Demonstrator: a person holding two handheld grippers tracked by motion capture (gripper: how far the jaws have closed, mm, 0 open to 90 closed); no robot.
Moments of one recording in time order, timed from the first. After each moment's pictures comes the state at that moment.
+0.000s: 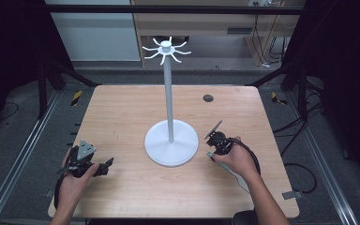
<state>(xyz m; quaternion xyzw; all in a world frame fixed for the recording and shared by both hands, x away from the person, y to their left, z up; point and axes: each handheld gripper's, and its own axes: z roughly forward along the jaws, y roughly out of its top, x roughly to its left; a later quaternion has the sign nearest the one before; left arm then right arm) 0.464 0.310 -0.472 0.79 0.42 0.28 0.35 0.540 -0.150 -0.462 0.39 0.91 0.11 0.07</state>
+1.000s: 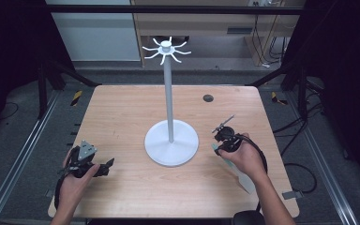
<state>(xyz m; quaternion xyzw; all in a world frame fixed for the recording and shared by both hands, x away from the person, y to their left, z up) 0.464 0.308 -0.472 0.79 0.42 0.28 0.35 0.529 -0.171 -0.425 0.41 0.89 0.18 0.10</state>
